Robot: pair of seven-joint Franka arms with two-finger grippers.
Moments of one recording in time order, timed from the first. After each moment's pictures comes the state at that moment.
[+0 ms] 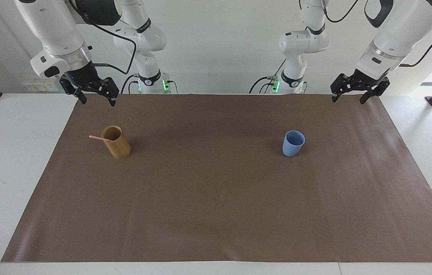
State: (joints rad) left arm 0.04 -0.04 -0.13 -1.62 -0.04 1.51 0.05; right arm -0.02 0.00 0.02 -1.57 -0.02 1.53 0.09
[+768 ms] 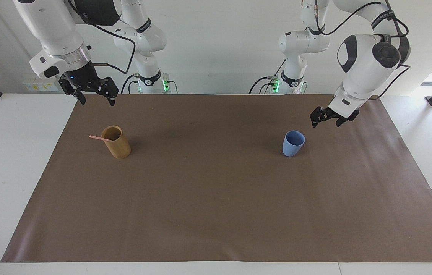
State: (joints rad) left arm 0.00 -0.04 -0.15 -1.98 -0.04 1.83 -0.13; right arm -0.03 0.00 0.01 -1.57 -0.02 1.53 0.04
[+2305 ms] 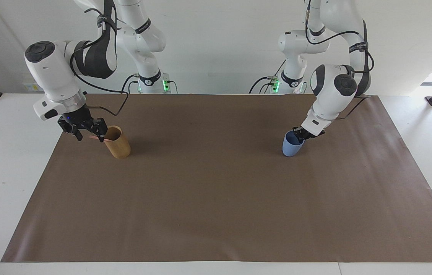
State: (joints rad) left arm -0.06 0.02 -0.15 -2.19 -0.08 2.13 -0.16; right arm -0.15 0.02 0.01 -1.95 -0.02 2.05 -0.06
